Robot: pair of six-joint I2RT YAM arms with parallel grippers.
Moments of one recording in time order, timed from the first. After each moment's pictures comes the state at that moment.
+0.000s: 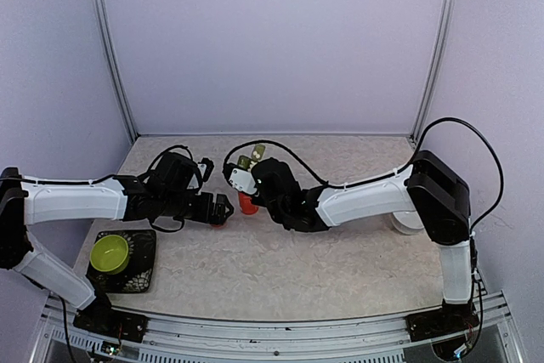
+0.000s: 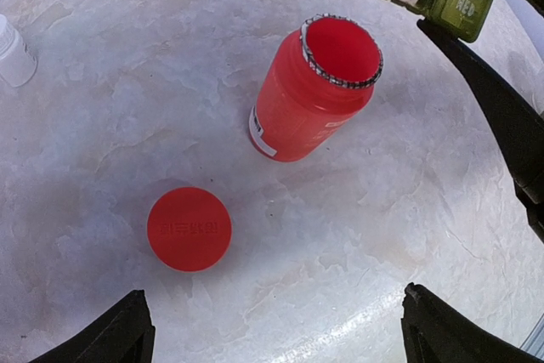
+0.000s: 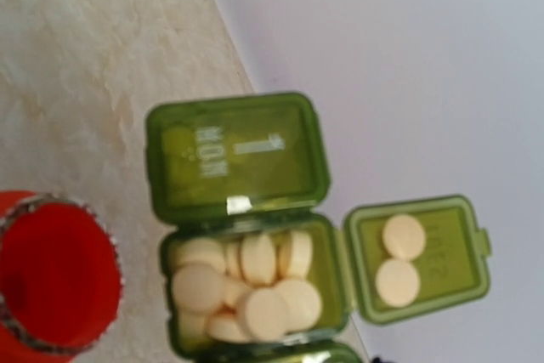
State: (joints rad) left arm -0.72 1.41 0.81 -0.18 -0.05 -0.42; right arm 1.07 2.10 1.41 0.35 0.74 -0.81
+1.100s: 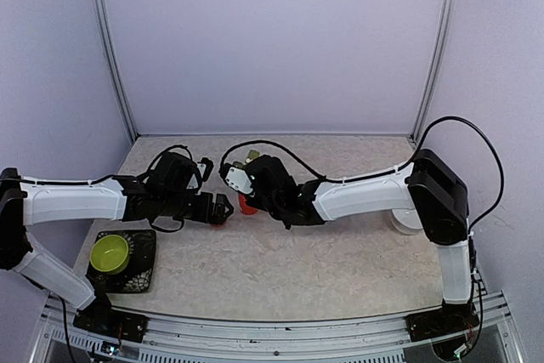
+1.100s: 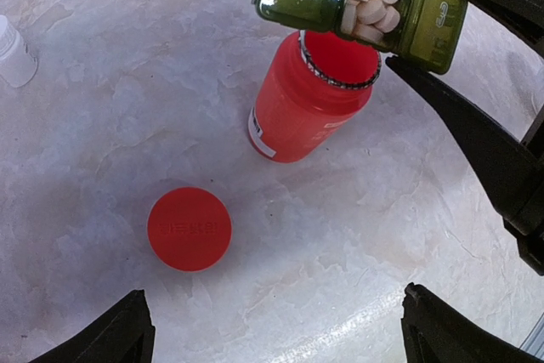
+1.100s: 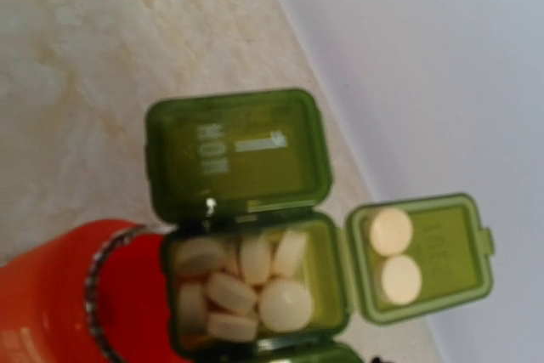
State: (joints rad) left arm -0.72 1.41 0.81 -0.17 -0.05 -0.42; right arm 1.06 2.12 1.49 0.18 0.64 -0.66
